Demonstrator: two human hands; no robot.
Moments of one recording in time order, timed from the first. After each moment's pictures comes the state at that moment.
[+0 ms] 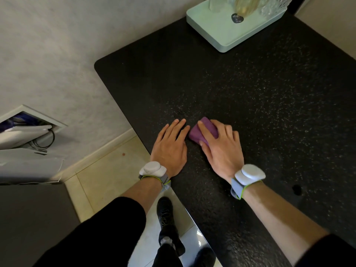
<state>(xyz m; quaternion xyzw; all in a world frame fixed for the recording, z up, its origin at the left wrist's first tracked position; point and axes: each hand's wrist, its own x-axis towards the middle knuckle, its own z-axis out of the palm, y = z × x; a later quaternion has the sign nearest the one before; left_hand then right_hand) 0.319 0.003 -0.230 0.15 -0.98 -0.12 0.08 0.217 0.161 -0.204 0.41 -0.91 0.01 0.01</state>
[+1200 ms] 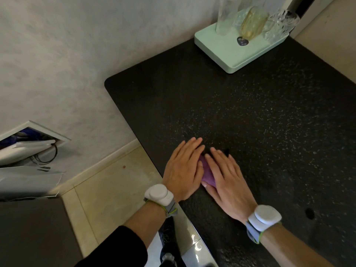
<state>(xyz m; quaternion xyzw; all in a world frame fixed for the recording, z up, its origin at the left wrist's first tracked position) 0.320 -0.004 -0.212 0.08 -0.96 -0.24 0.11 0.248 0.171 -0.203 0.48 -0.87 0.07 -0.06</state>
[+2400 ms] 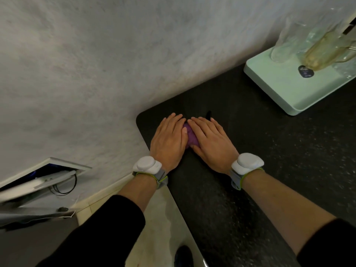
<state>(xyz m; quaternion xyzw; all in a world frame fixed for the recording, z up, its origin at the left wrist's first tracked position) 0.212 -0.261 -0.228 0.23 -0.95 -0.19 0.11 0.097 -0.125 -0.220 0.57 -0.82 0.09 -0.06</state>
